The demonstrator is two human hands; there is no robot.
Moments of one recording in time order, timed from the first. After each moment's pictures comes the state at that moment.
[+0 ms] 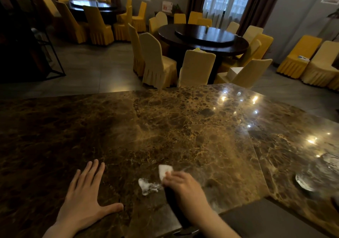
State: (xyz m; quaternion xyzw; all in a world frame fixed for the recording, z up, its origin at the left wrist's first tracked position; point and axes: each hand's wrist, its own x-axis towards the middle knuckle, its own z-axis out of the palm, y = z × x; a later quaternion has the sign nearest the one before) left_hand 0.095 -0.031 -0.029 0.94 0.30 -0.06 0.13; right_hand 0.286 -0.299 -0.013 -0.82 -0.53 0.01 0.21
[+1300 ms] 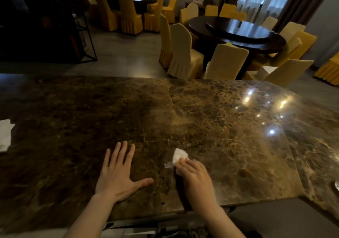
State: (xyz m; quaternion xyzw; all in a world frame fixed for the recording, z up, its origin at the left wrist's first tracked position) left_hand 0.052 -0.030 -0.048 0.95 0.31 0.00 0.10; right_hand 0.217 -0.251 -0.028 -0.84 -0.50 -0.03 0.22
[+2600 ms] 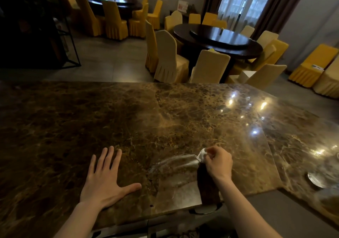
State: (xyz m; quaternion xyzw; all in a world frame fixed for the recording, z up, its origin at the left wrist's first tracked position) left_hand 0.047 -0.030 -0.046 0.94 0.32 -0.01 0.10; right_hand 0.304 -0.283 0.006 -0.93 -0.17 -0.02 0.34
